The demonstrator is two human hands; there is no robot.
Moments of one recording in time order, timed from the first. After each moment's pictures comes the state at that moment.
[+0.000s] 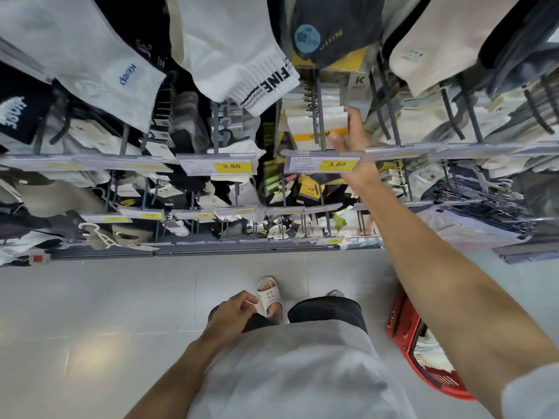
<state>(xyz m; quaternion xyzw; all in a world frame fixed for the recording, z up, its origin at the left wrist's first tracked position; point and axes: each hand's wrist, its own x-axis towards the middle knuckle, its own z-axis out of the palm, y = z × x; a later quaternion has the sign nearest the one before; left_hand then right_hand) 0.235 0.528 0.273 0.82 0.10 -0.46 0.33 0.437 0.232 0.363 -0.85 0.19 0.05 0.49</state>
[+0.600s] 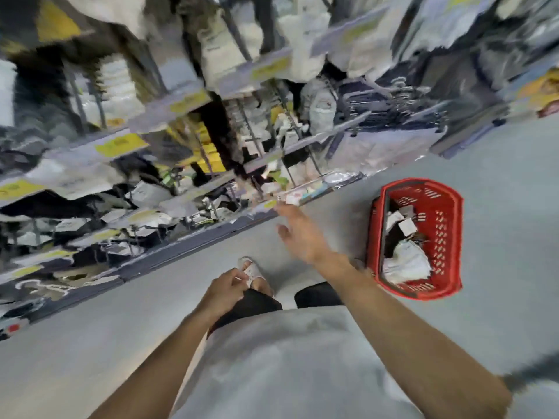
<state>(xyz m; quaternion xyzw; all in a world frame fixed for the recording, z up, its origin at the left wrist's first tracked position) 0.204 0.373 0.244 0.81 0.05 -0.52 0.27 0.181 0.135 0.269 -0.85 0.20 0.14 0.46</state>
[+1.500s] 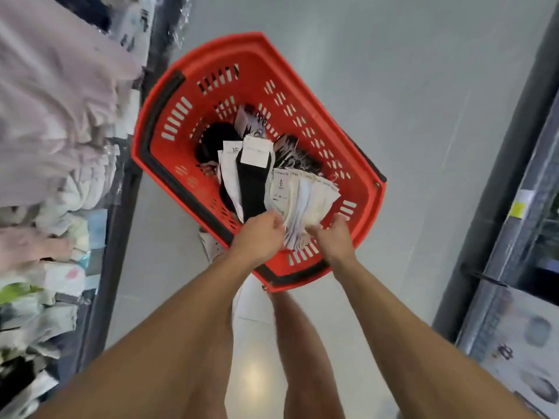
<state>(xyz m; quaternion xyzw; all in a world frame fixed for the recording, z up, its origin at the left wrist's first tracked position) -0.006 -0.134 -0.138 0.67 -0.41 -0.62 -0.05 -0.168 -0.133 -0.150 -0.27 0.81 -0.02 0.52</state>
